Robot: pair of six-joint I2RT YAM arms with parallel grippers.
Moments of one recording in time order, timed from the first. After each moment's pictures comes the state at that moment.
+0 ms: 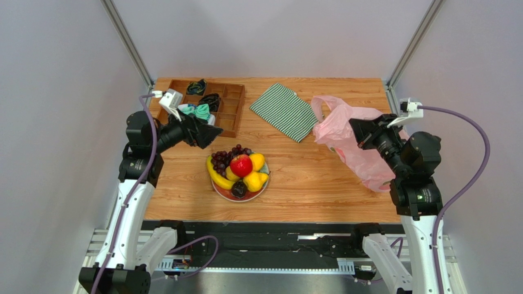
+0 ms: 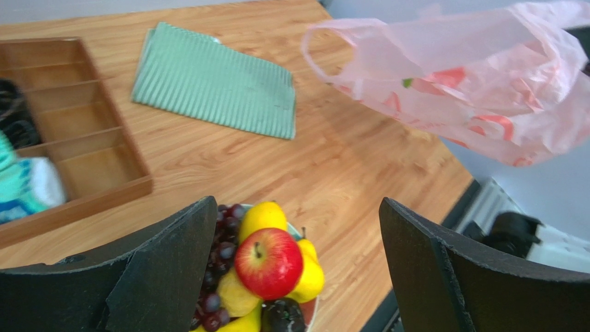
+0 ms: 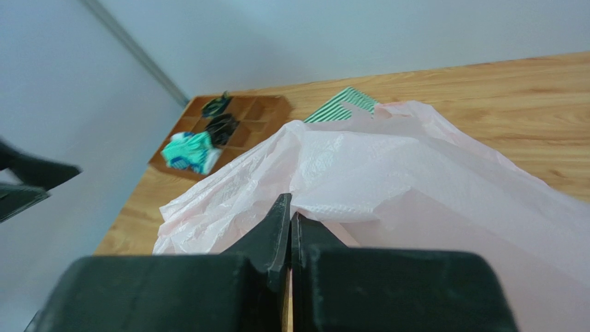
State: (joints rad) left arm -0.04 0.88 0.96 -0.24 0.74 -0.31; right arm 0.06 0.68 1.03 -0.38 -0.28 0.40
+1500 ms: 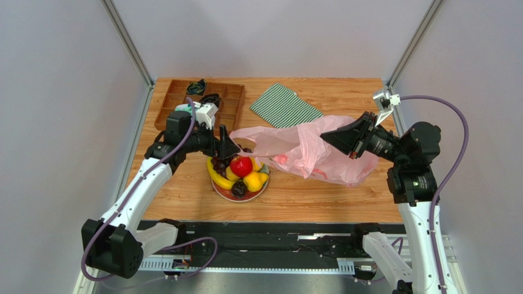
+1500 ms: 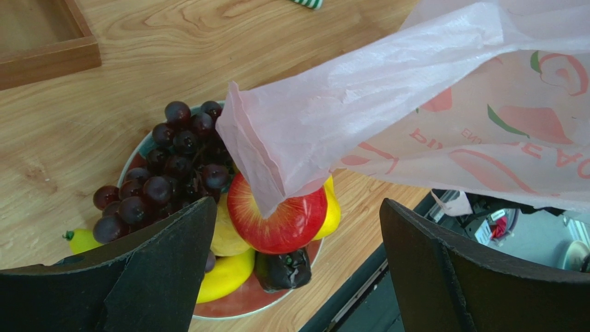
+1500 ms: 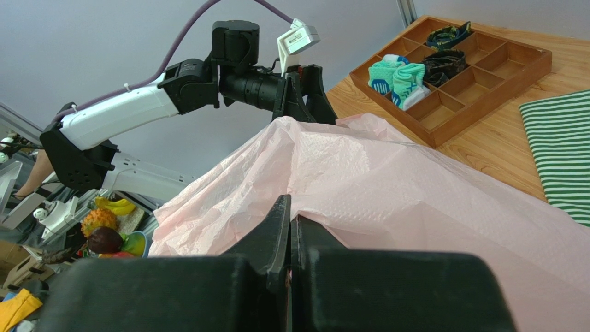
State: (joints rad) left arm -0.26 1.11 0.91 -0.40 0.59 -0.23; right arm 0.07 0.77 1.06 -0.17 -1.02 0.60
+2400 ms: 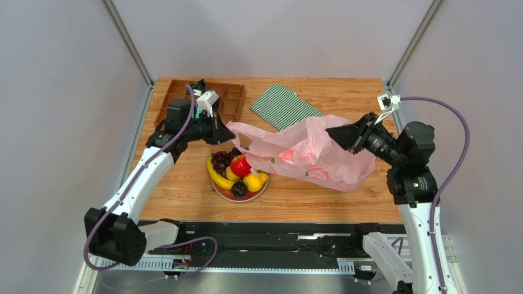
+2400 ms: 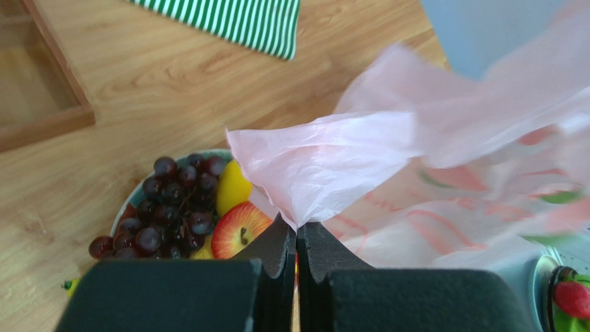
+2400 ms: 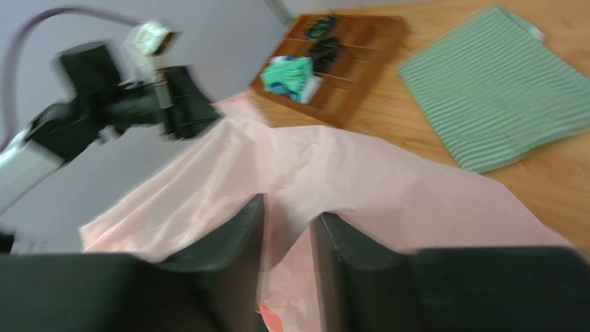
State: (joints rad) left arm -0.26 1.20 1.04 -0.38 0.62 -0.29; right arm 0.07 0.76 1.06 -0.36 -0.72 0.53
